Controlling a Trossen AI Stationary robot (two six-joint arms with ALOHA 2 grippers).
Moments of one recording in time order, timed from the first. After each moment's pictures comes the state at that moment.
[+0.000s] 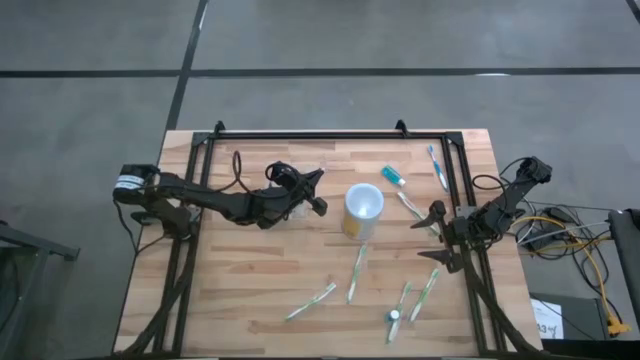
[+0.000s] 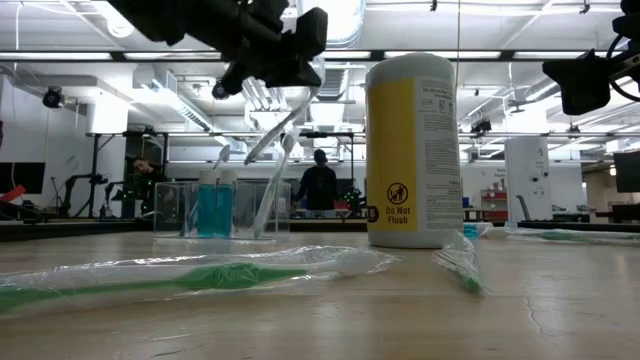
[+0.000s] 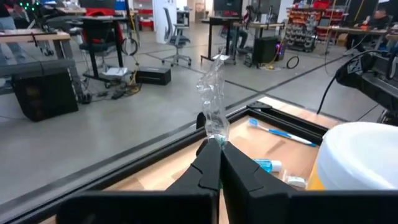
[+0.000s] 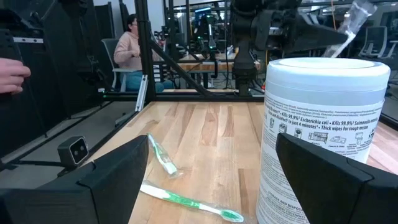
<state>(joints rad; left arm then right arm) -0.07 1.53 0.87 0.57 -0.86 -0.18 0.73 0.06 0.01 0.06 0.58 0.07</state>
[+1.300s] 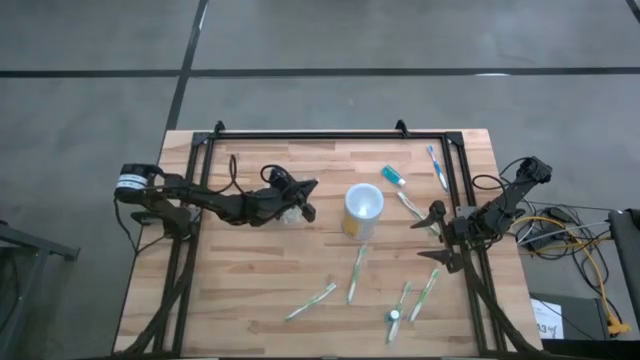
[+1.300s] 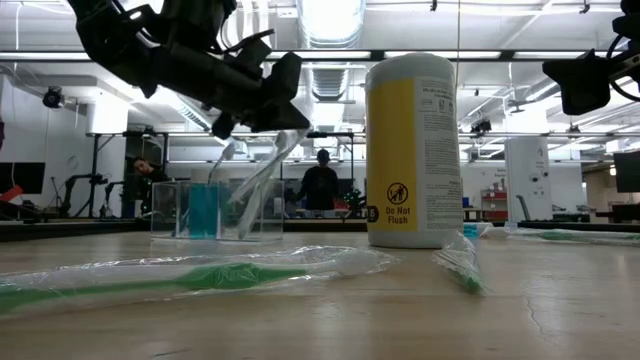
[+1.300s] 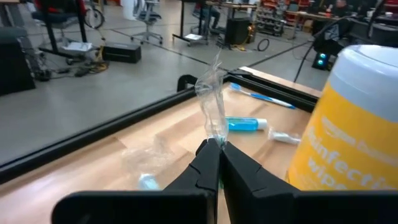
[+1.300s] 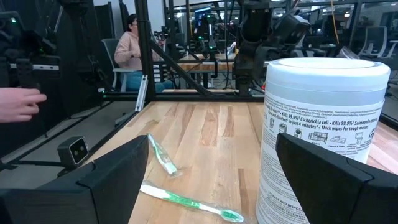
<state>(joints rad) -0.01 1.54 0.65 0.72 -0.64 -0.27 0.73 0.06 0.01 0.06 0.58 0.07</state>
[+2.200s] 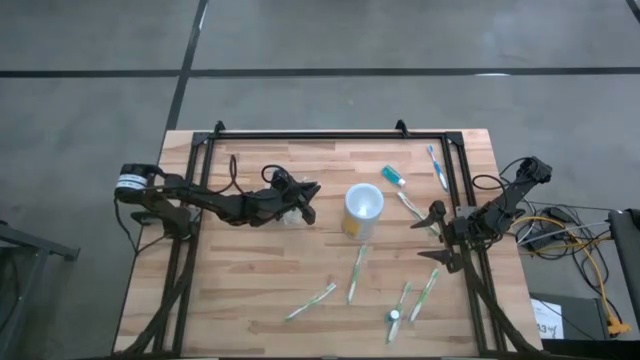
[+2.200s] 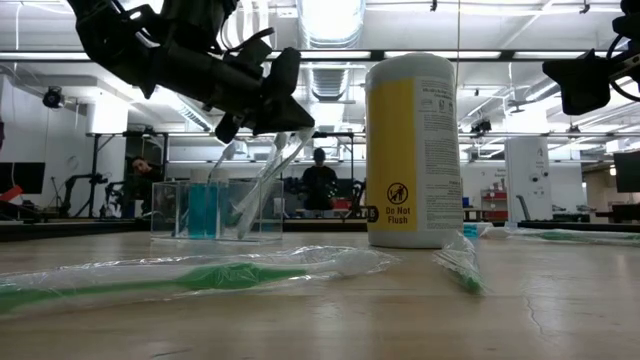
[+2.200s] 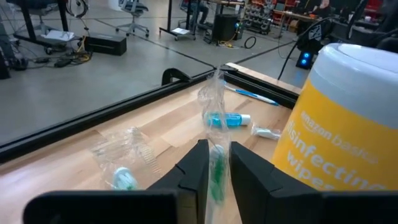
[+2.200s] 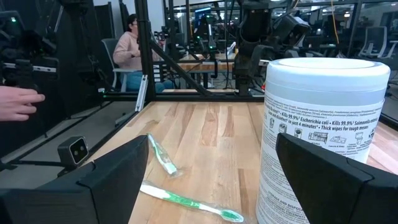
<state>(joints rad) -0.01 1.53 0.65 0.72 -0.59 -0.33 0.73 0.06 0.01 0.06 0.58 0.07</state>
